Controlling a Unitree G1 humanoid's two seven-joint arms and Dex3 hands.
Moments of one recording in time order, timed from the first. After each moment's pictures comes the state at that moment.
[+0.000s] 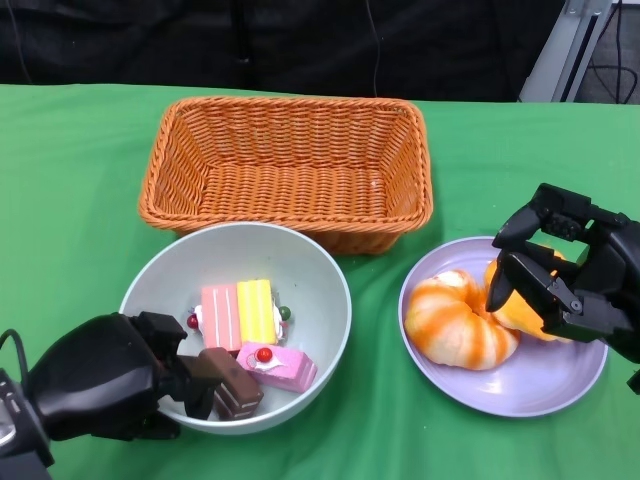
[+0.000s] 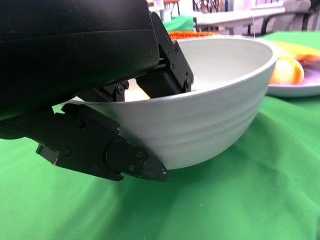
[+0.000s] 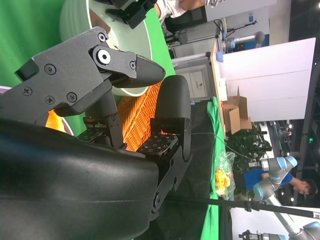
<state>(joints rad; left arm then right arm) -0.38 0.66 -0.49 0.67 1.04 -0.95 0.61 -0.16 -0.16 -0.11 0.03 0.42 0.10 0.54</state>
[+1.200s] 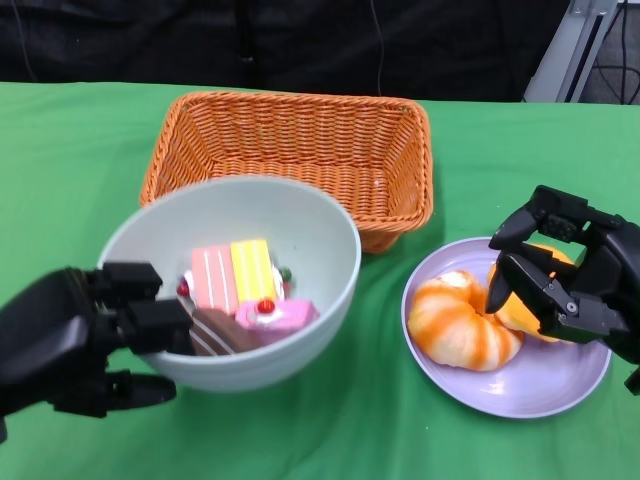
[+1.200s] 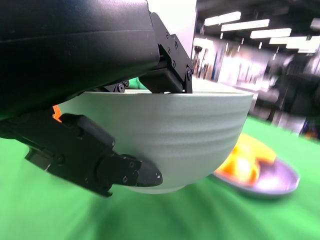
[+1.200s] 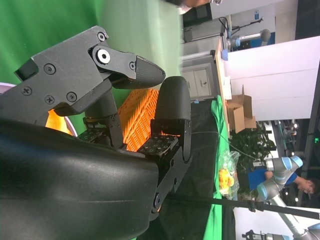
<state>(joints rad) -0.29 0.77 -0.33 0.47 0.57 -1.17 0.42 -0.16 -0.16 -0.10 0.04 0.40 0.09 0.53</state>
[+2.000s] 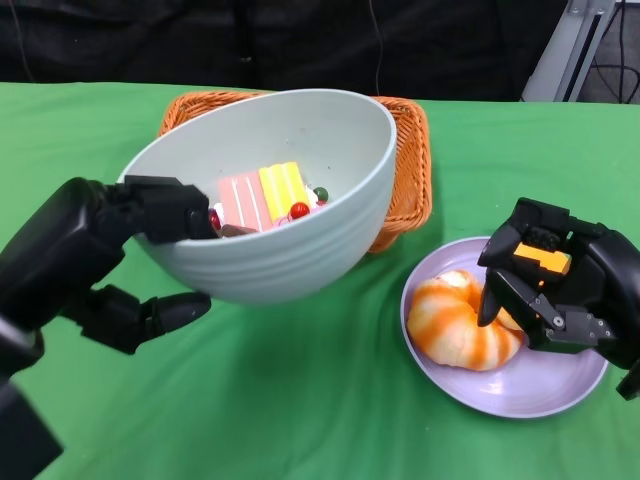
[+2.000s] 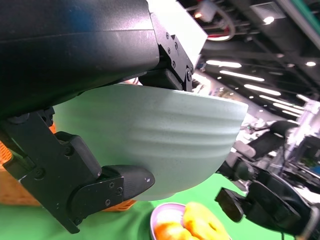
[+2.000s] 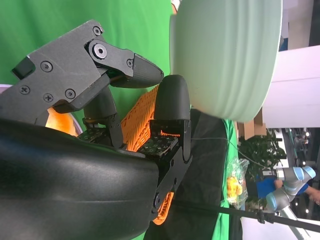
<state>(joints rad) -0.34 0.57 -0.18 0.31 0.05 -0.95 -0.14 -0.16 -0.16 -0.07 0.08 0.36 0.05 0.56</state>
